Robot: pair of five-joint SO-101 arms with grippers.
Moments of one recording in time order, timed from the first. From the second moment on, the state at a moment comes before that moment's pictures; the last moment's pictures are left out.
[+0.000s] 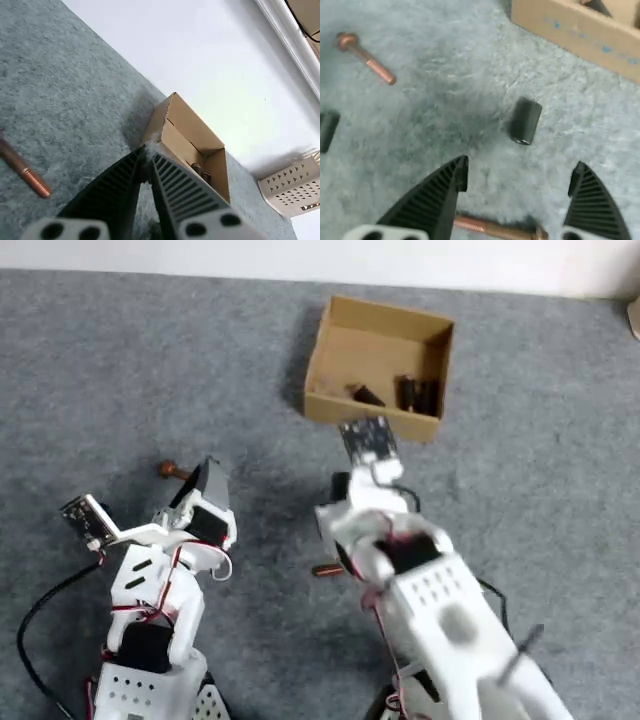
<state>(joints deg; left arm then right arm) 4.1 -103.7 96.0 25.5 51.8 -31.6 -37.5 55.0 39.8 -7.2</state>
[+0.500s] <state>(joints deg) 4.1 -103.7 95.8 25.5 51.9 -32.4 -22.8 48.3 36.5 -16.7</state>
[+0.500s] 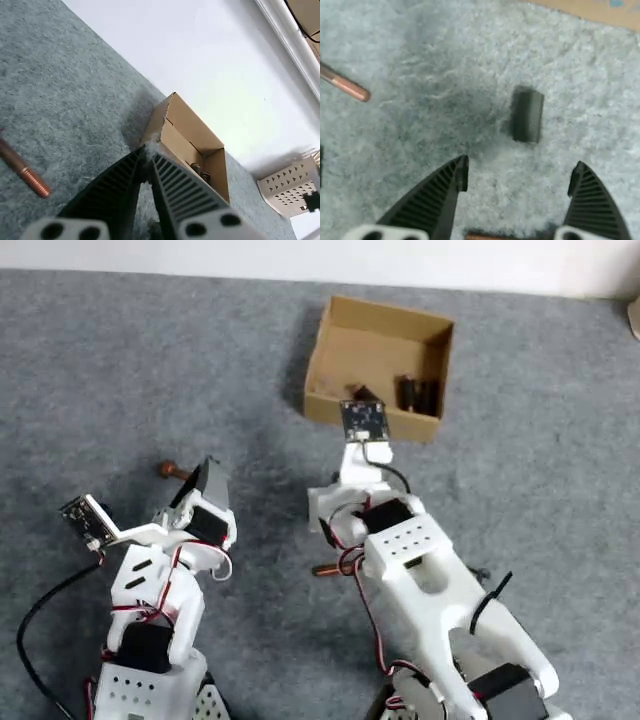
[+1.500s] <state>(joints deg) 4.1 -85.2 92.1 21.3 49.7 -27.8 2.7 35.8 33.8 -19.0</state>
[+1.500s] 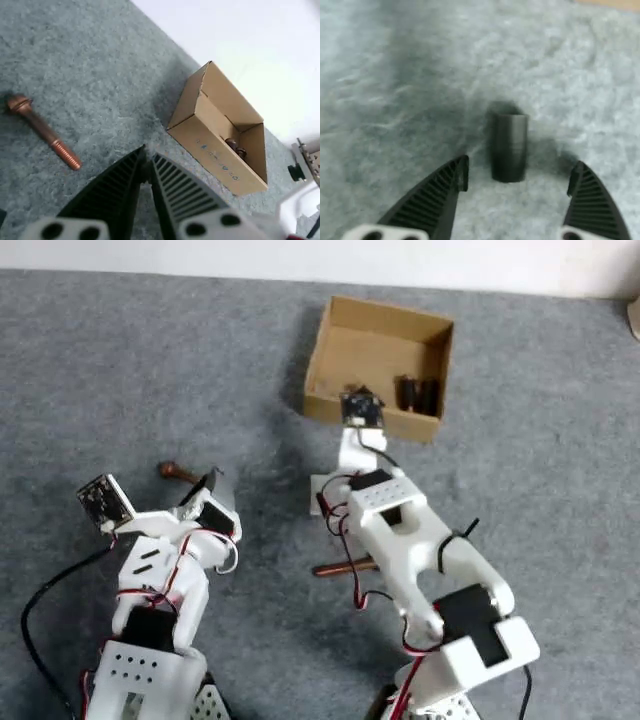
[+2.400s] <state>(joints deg) 4.1 -84.7 92.1 21.1 49.7 -25.1 12.1 28.2 34.0 -19.5</state>
